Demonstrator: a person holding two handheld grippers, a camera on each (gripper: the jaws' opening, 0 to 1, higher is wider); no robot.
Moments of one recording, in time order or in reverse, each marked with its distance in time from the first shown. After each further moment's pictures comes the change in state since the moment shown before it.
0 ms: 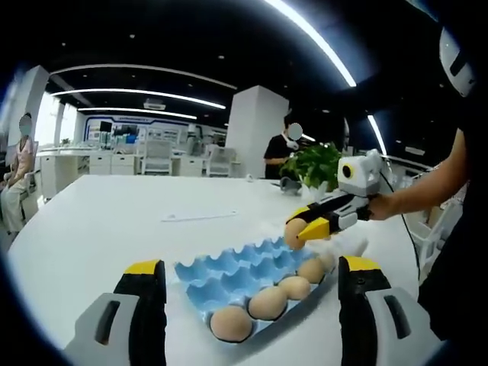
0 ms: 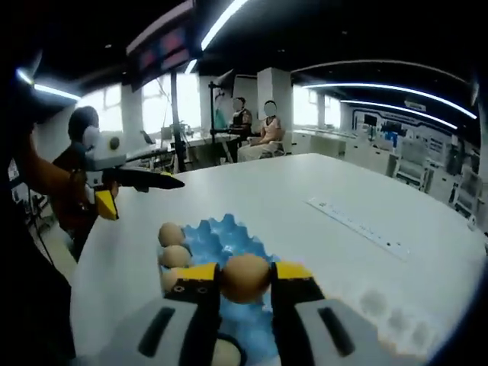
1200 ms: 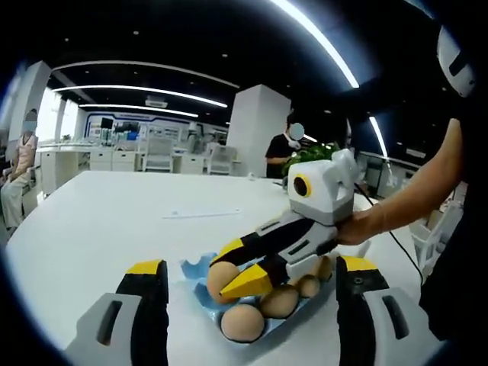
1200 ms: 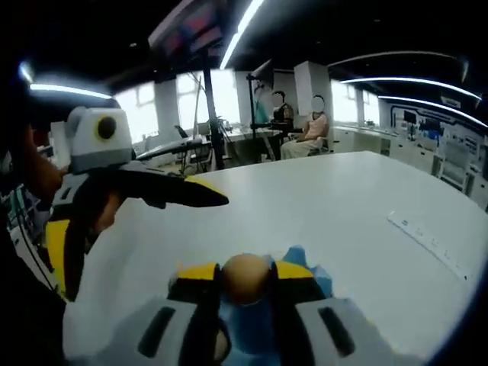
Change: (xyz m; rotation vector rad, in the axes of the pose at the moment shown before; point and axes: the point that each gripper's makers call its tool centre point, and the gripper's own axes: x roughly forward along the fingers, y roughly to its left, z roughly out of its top) left arm 0.005 0.014 -0.006 -0.019 0.002 -0.012; right arm 0.119 0.061 0.004 -0.021 0.025 0.204
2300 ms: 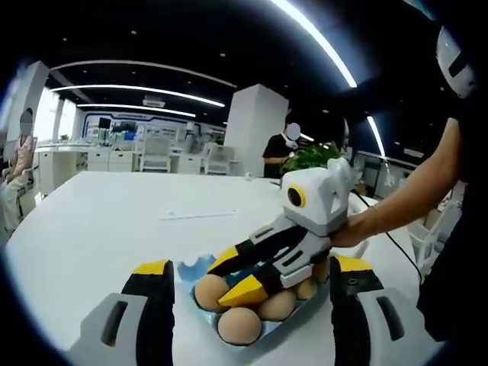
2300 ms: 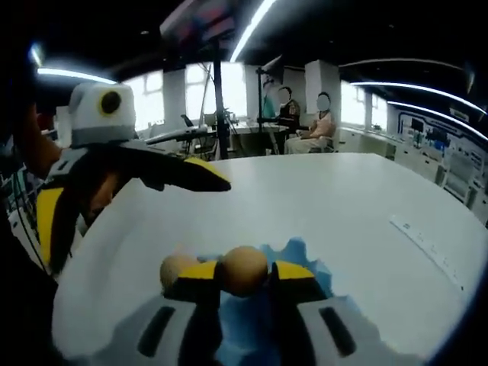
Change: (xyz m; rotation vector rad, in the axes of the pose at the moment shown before) left arm 0.001 -0.005 0.003 0.006 -0.003 -0.015; right arm -0.001 -0.001 -0.012 -0.063 0.033 0.002
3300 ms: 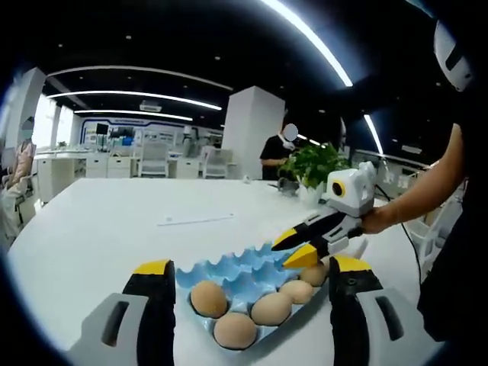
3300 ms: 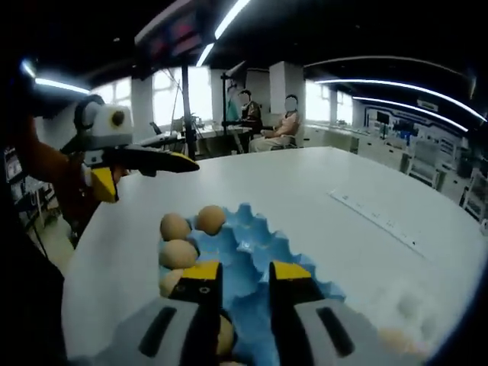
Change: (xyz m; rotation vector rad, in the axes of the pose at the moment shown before) left arm 0.002 -0.011 0.008 0.024 -0.010 -0.009; right arm -0.113 -0.030 -0.031 0.070 -0.009 -0.199
